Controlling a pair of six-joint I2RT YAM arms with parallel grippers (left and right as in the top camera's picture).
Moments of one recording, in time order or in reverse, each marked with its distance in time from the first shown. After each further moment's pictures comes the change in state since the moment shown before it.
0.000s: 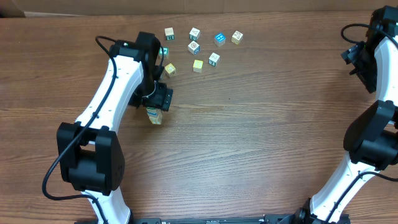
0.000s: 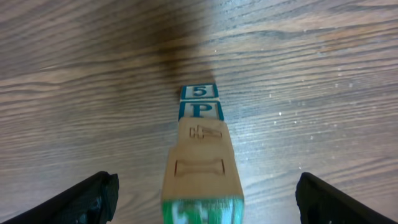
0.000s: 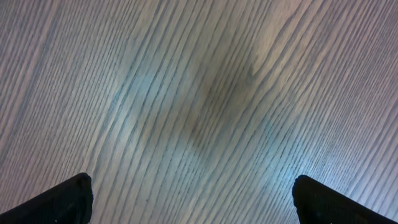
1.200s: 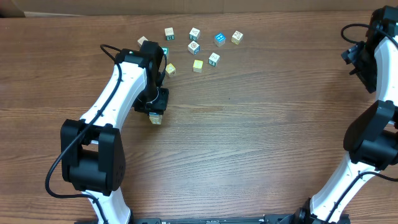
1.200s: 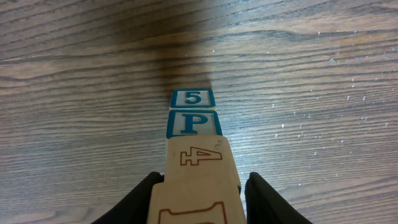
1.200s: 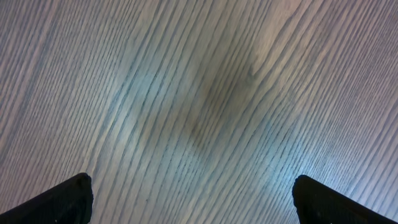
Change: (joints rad) left arm -0.013 0.000 -0.088 0.084 0.007 -0.069; right arm 0.000 0.000 0.000 0.000 0.000 0.000
